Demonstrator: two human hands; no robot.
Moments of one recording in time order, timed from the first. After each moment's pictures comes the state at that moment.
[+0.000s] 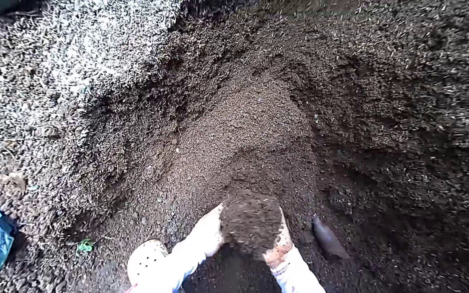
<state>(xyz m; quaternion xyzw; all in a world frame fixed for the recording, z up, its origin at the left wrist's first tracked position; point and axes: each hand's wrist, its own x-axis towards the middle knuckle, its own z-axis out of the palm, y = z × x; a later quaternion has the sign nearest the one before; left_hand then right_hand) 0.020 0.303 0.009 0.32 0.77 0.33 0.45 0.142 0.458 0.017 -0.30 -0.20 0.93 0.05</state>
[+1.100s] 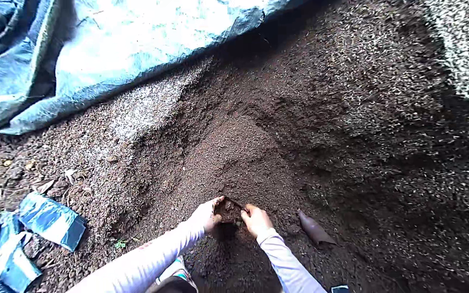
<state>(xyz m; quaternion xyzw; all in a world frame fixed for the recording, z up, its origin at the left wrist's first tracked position) 0.049 0.292 0.088 0.32 0.82 0.26 0.40 0.165 0.452 0.079 -0.36 -0.85 0.33 -0.20</state>
